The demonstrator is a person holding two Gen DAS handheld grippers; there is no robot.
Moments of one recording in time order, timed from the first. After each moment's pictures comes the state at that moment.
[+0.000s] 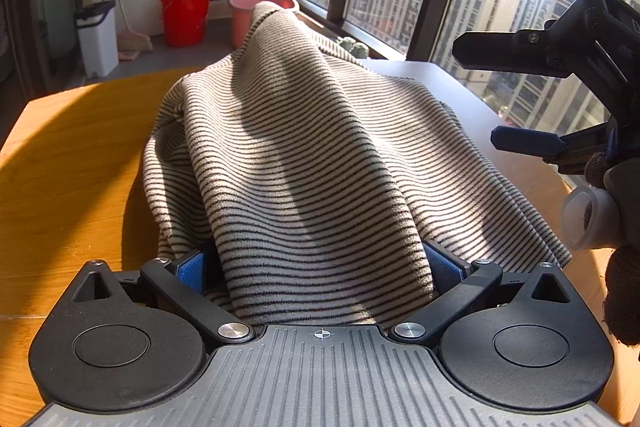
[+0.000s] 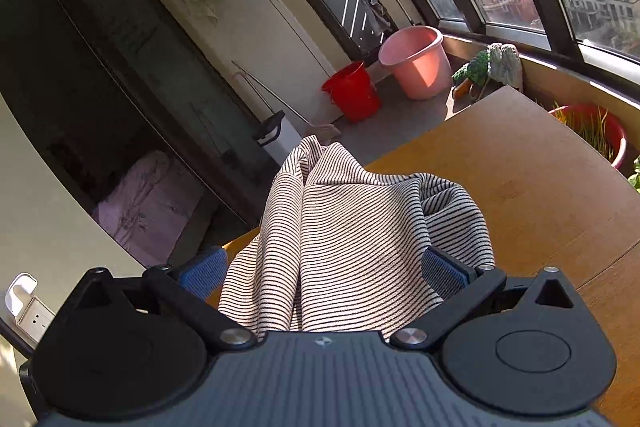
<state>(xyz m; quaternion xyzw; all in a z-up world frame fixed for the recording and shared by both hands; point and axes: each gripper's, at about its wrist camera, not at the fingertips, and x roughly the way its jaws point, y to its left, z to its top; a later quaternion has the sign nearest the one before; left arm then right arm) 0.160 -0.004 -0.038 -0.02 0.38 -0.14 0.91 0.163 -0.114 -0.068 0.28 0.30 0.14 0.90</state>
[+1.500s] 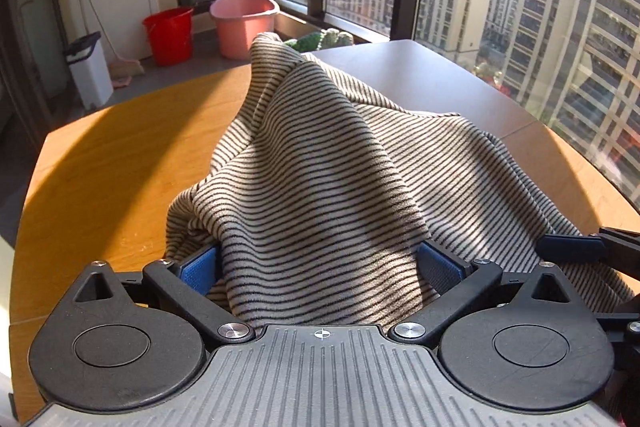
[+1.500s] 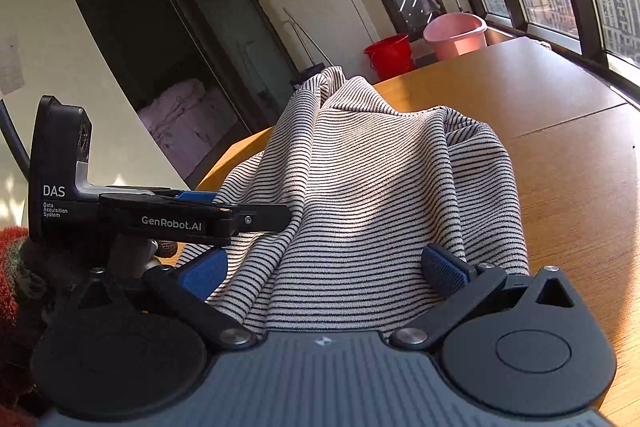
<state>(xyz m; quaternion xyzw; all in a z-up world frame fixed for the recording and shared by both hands) 0.125 0.014 -0.032 0.05 0.38 -0.17 0.91 0.021 -0.096 -0.099 0.18 0.29 0.20 0.92</state>
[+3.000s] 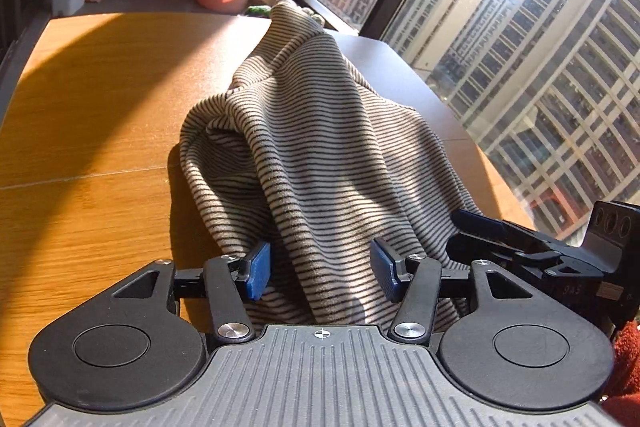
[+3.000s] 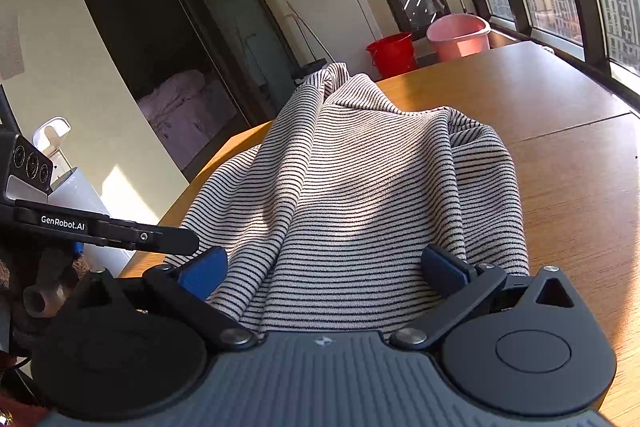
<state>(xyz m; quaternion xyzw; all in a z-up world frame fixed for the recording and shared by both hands) 0.080 0.089 -0.017 -0.11 0.43 -0.24 0.86 0.026 -0.096 -0.099 0.18 0.29 0.21 0.92</state>
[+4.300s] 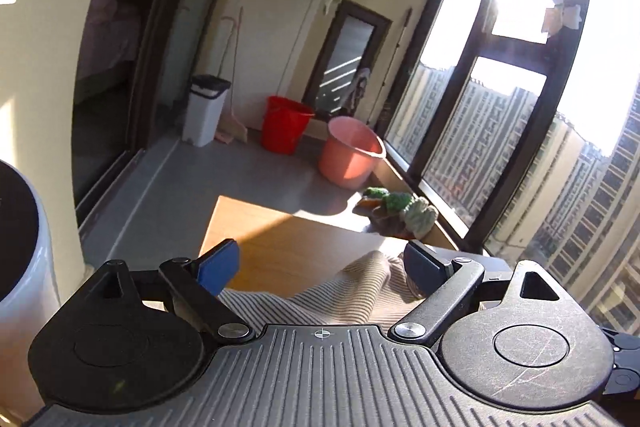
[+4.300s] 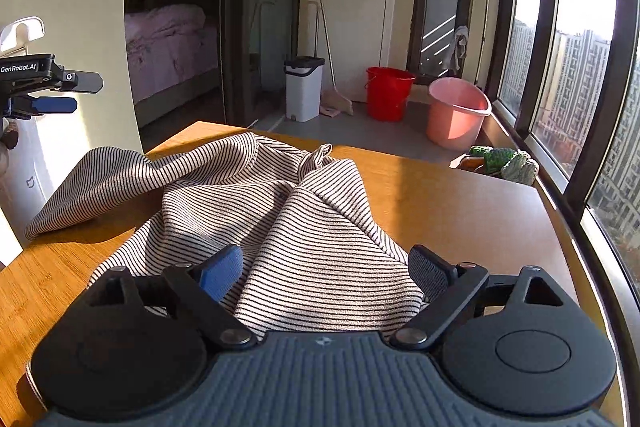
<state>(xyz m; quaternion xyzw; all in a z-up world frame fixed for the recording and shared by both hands) 0.095 0.190 0.045 -0.19 0.21 -0.05 0.96 0.118 -0.020 -0.035 -0.07 0.29 0.18 0.94</state>
